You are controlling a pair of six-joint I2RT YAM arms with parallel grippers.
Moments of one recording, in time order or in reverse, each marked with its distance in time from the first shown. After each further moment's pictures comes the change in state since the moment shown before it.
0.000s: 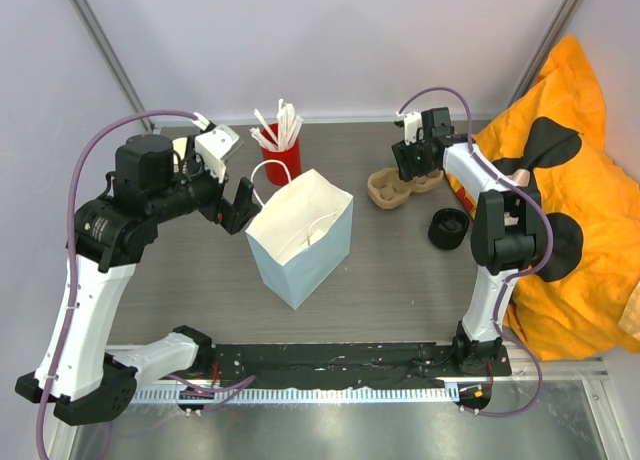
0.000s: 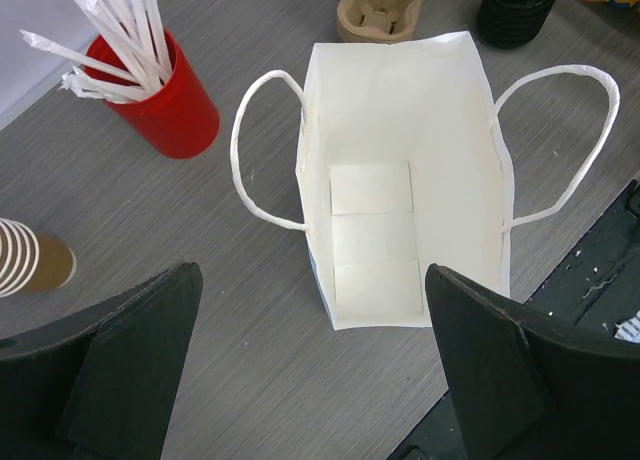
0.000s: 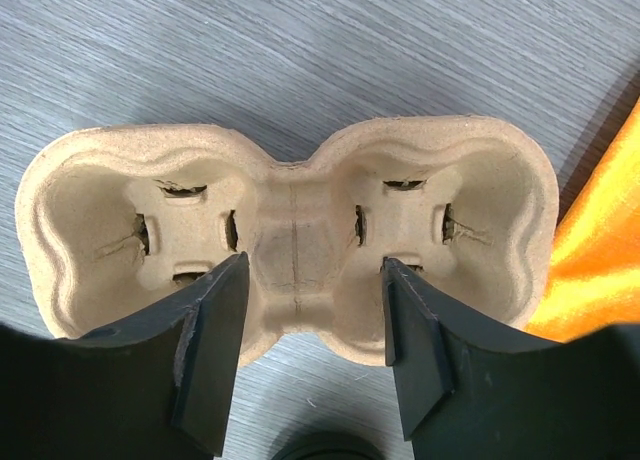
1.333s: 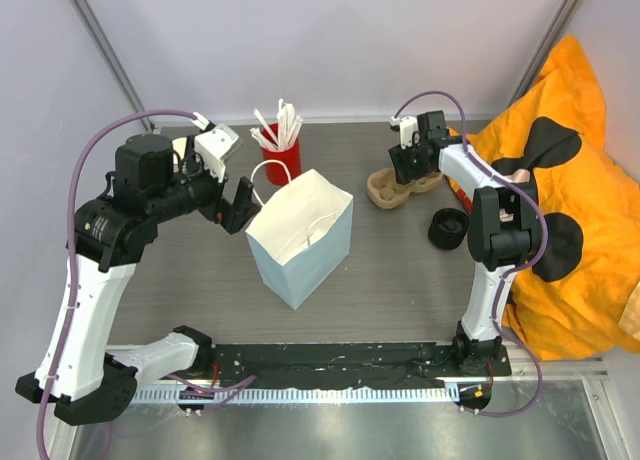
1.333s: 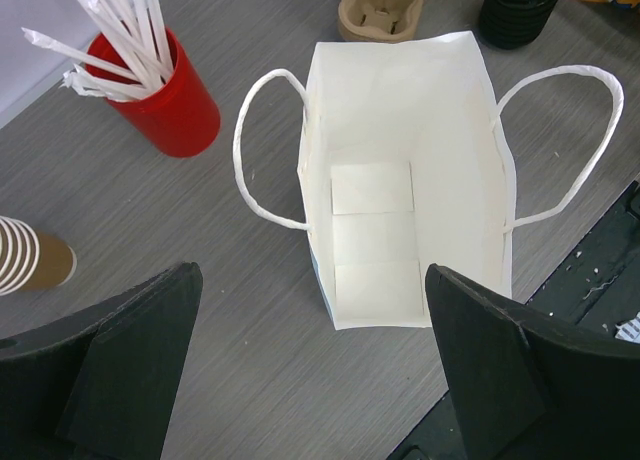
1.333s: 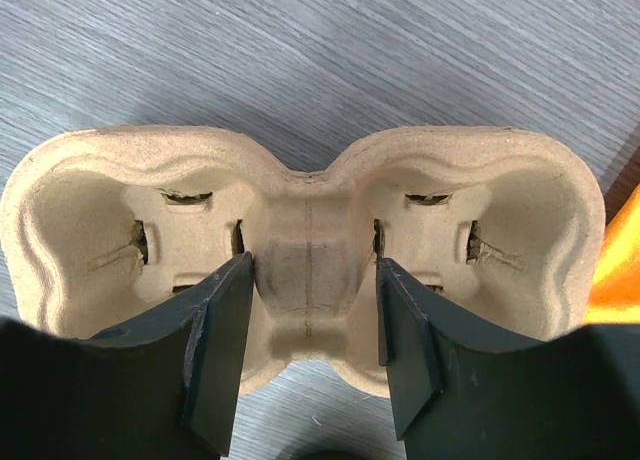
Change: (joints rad) left arm 0.005 0.001 0.000 0.000 0.000 -0.001; right arm 0.009 0.041 0.000 0.012 -0.015 -0.014
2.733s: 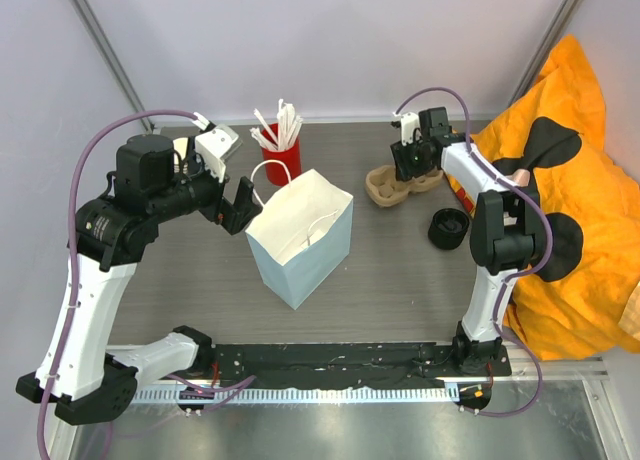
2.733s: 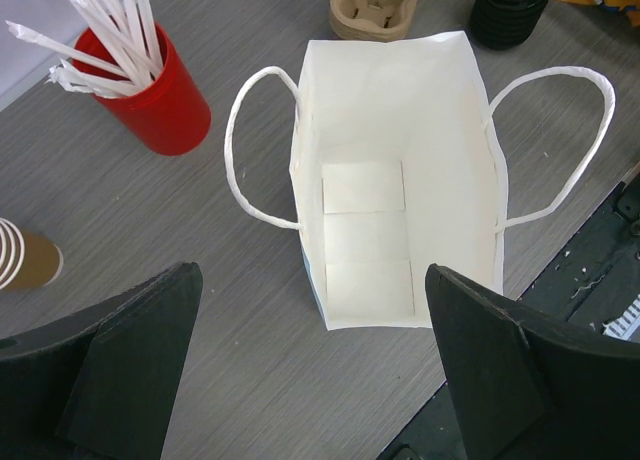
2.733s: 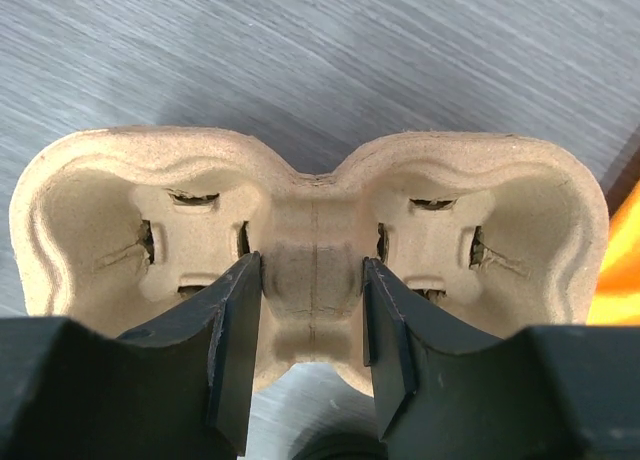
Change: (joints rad) left arm 0.003 0.000 -0.008 0.001 0.015 -0.017; right arm -0.002 -0.042 0.003 -0.020 -0.019 0.019
